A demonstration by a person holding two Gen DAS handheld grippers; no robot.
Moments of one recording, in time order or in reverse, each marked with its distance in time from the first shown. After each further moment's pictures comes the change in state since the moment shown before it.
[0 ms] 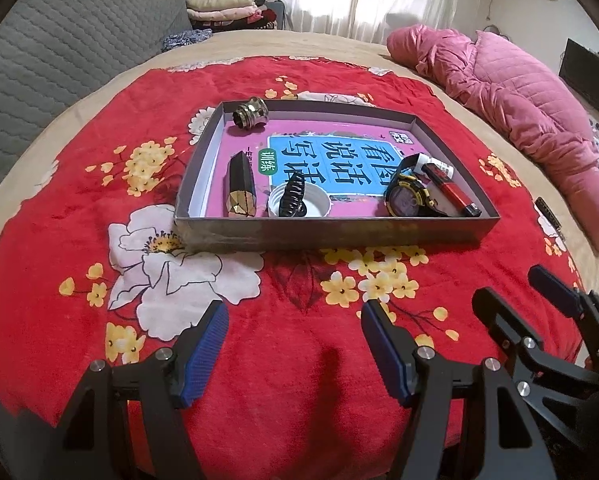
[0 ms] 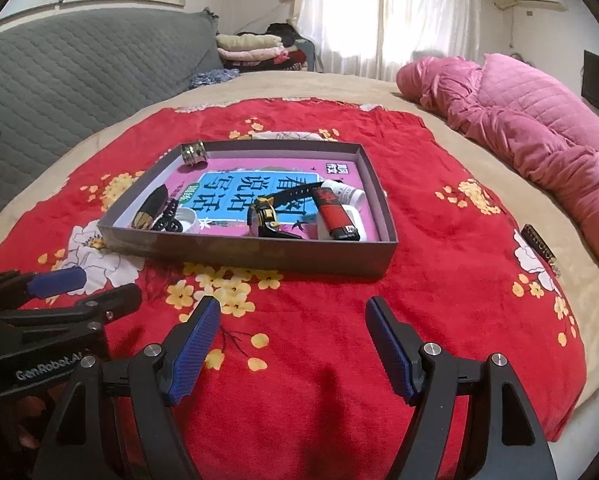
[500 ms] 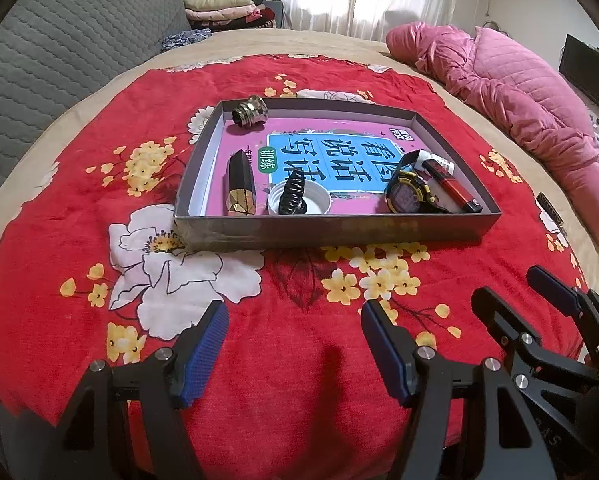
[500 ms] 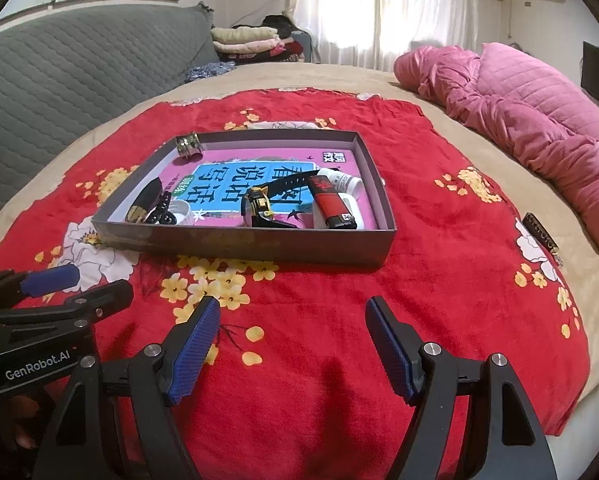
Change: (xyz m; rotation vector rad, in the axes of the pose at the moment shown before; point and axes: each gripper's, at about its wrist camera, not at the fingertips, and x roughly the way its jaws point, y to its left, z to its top) left arm 0.000 0.000 -0.001 0.011 0.007 0.006; right arm 0.006 -0.004 -0.002 0.014 0.025 -0.001
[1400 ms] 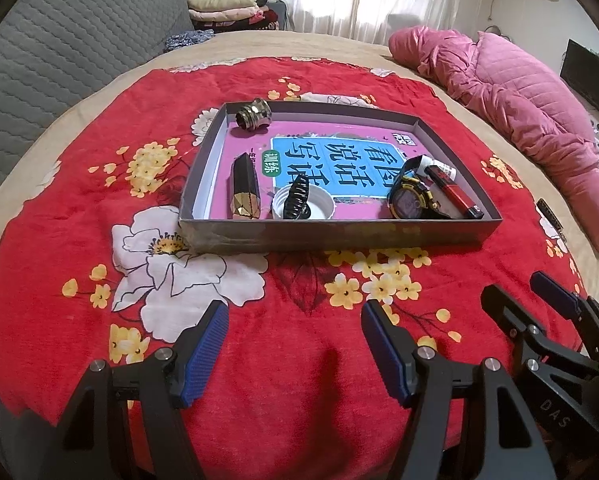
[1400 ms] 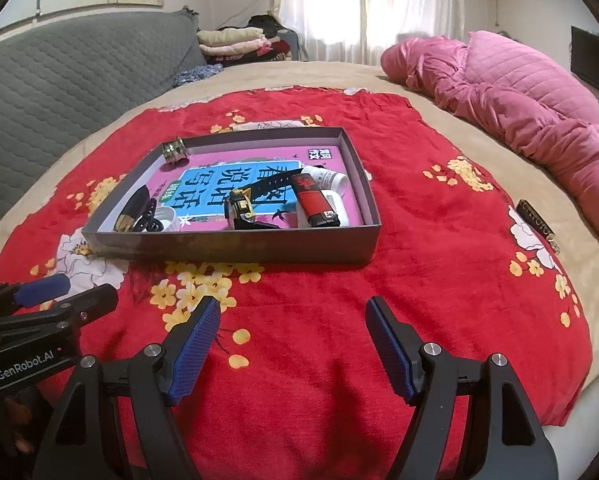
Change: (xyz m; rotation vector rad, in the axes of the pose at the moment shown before) left arm -0.001 0.004 0.002 -0.011 -0.012 -0.004; right arm 0.002 -0.011 0.001 0.053 0.001 -0.011
